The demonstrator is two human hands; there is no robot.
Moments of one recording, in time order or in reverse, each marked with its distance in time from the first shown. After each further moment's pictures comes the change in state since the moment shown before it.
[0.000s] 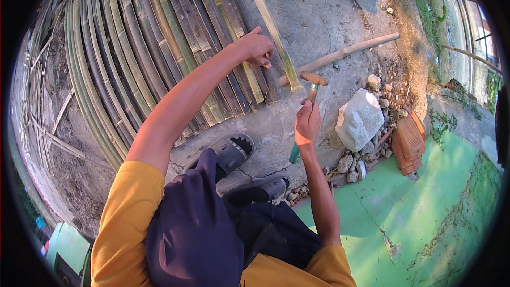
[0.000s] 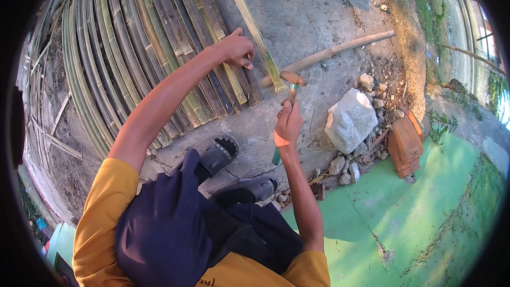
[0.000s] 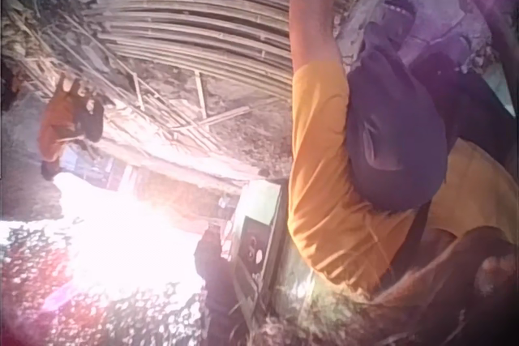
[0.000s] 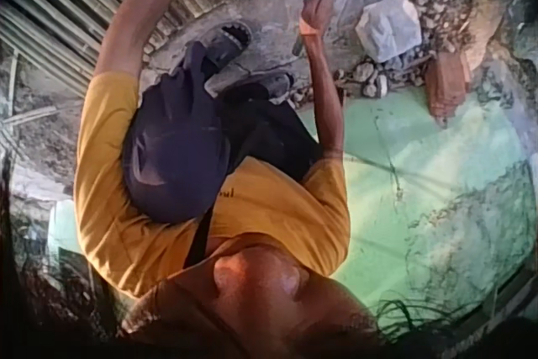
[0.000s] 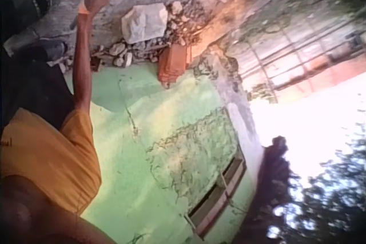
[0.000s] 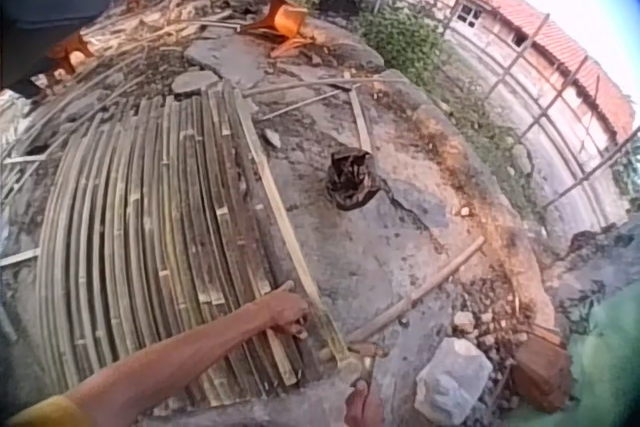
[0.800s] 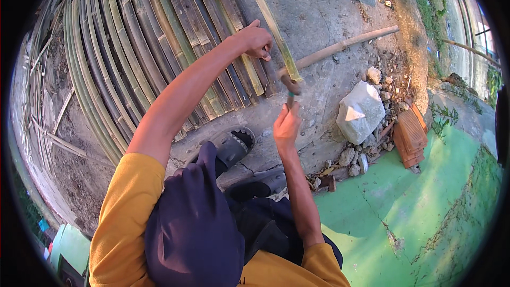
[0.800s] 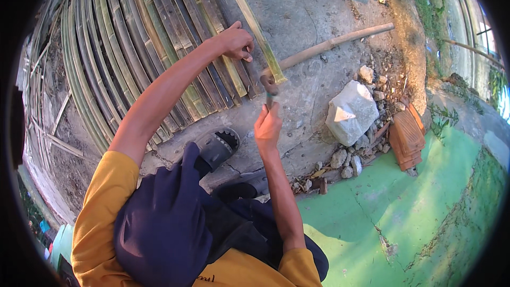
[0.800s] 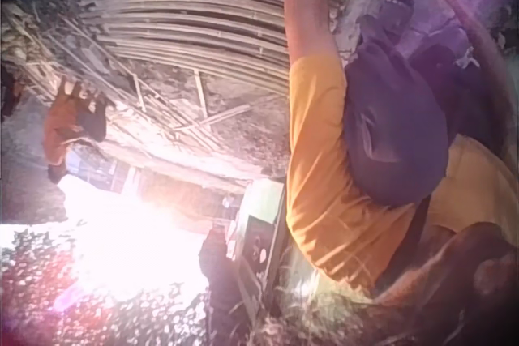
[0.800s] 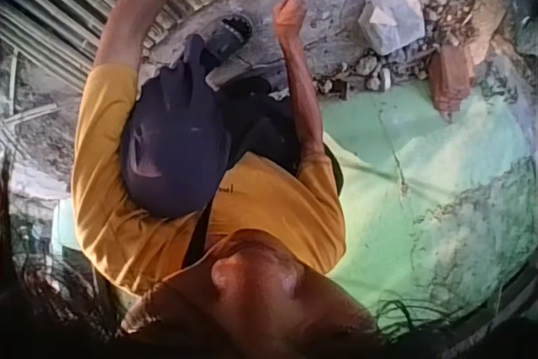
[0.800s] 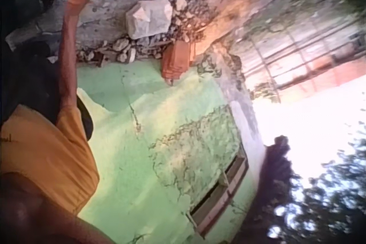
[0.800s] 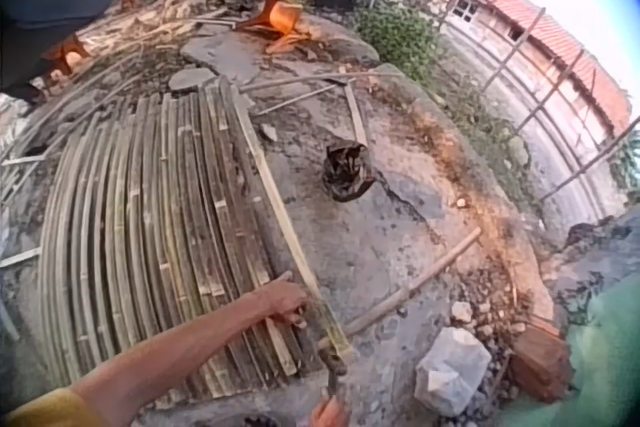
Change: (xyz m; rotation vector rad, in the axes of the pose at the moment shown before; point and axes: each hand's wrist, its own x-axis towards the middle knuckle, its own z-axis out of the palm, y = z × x) left_hand 0.009 0.006 -0.008 -0.005 -0.017 0.007; right_hand -0.040 0.022 0.043 -0.348 0.058 -0.164
